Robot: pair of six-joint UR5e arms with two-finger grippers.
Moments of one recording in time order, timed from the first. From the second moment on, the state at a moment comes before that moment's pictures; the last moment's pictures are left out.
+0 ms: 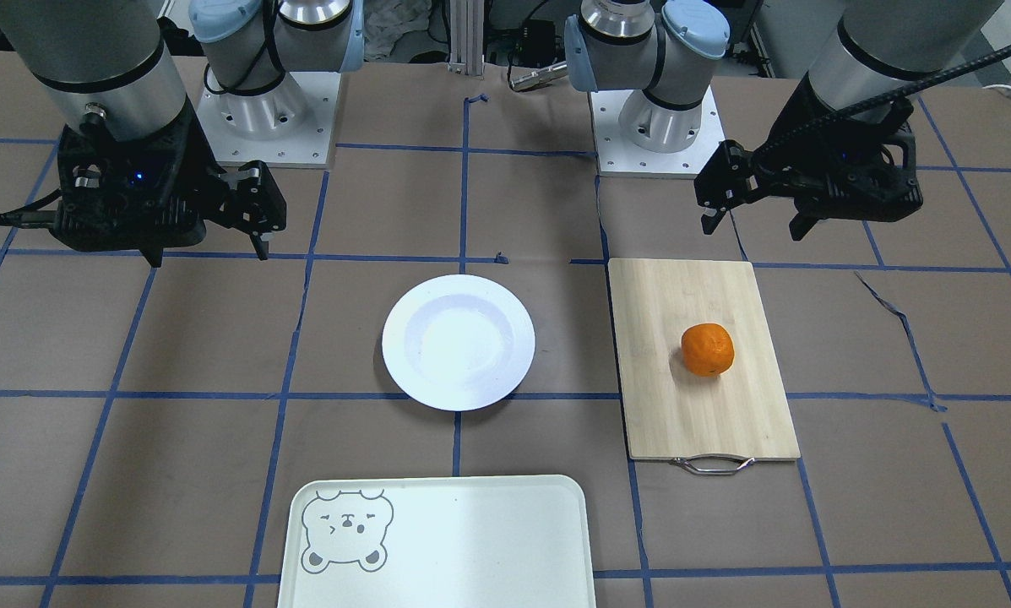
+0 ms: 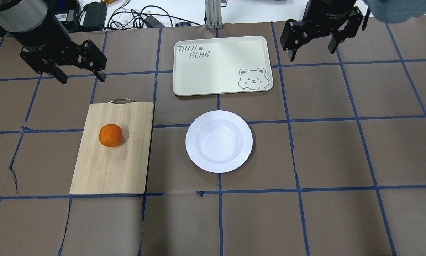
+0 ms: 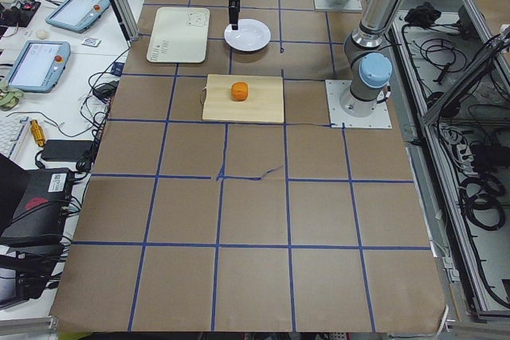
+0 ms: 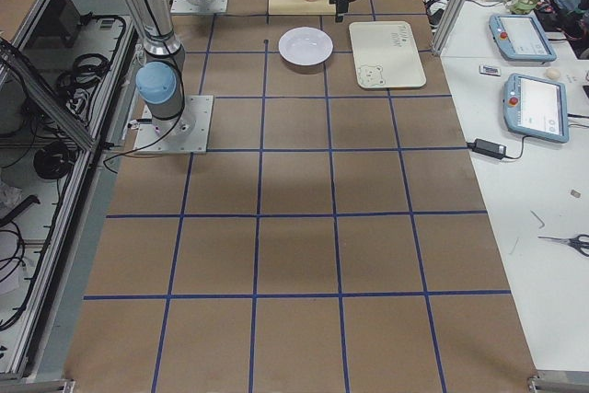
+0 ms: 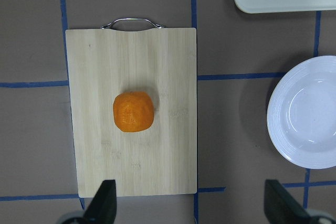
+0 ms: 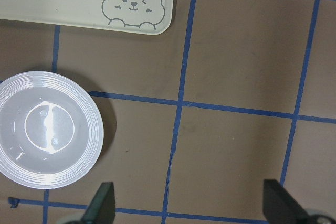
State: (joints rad) left arm -1.46 -1.59 -1.51 -1.63 1.54 0.13; right arm 1.62 -1.43 1.38 -1.54 -1.61 -0.08
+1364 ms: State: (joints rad) left arm -1.46 -1.61 -1.51 -1.62 1.54 0.15; right arm 1.62 -1.43 1.39 -1.54 -1.61 -0.08
